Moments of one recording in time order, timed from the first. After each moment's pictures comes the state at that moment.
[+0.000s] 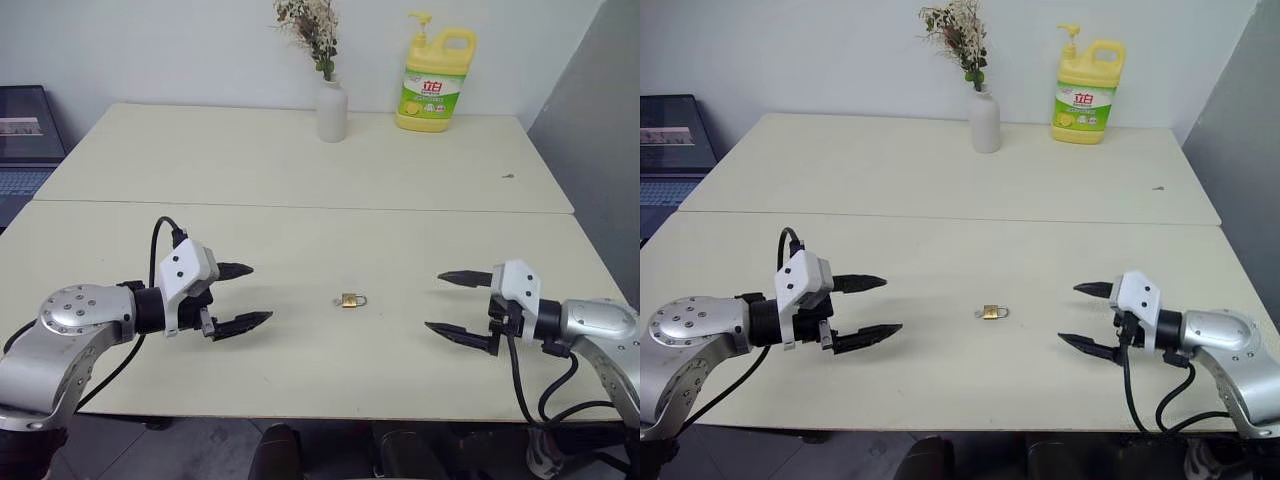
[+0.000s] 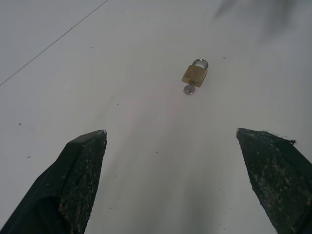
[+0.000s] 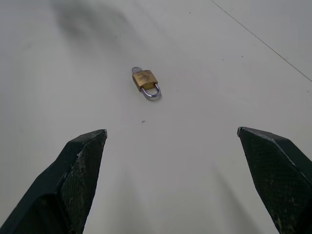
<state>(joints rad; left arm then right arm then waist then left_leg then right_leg) -0.07 0.94 0.18 -0.42 -0.53 0.55 -1.00 -0.04 -0.83 -0.05 -0.31 0.42 0.25 1.01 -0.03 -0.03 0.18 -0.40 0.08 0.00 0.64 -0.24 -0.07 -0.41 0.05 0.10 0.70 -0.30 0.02</state>
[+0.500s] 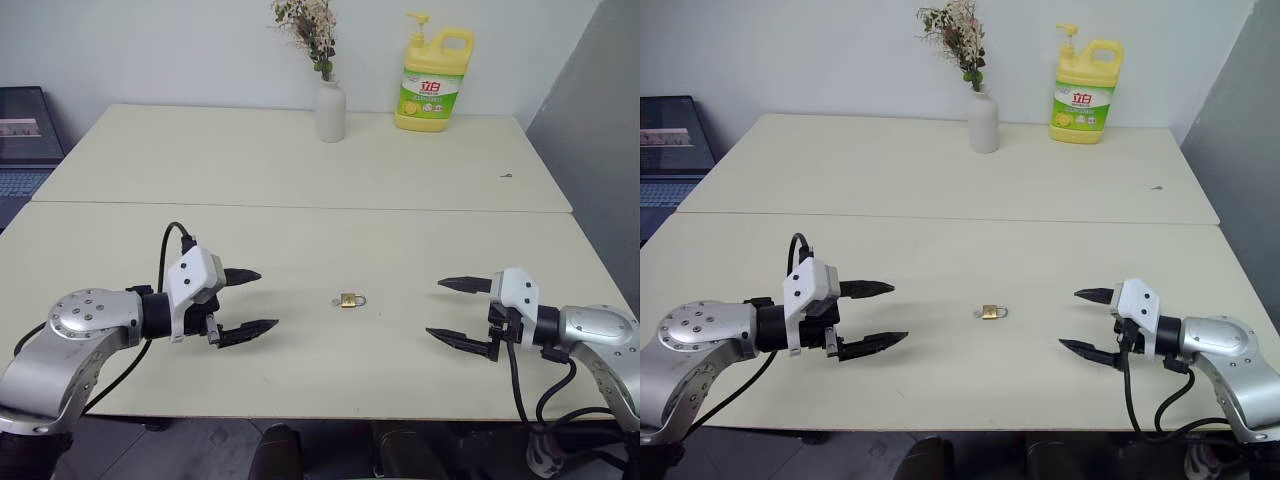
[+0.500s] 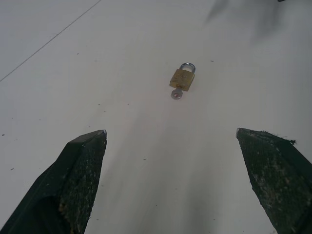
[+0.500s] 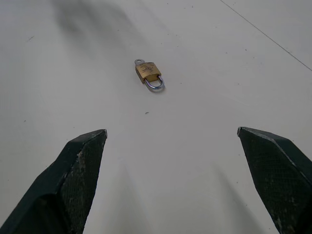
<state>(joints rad) -0.06 0.92 0.16 -0.42 -0.53 0.52 -1.02 -0.04 -0.82 -0.04 -0.33 0.41 0.26 1.02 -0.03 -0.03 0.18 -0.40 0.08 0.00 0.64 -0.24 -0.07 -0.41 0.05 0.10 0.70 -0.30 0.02</state>
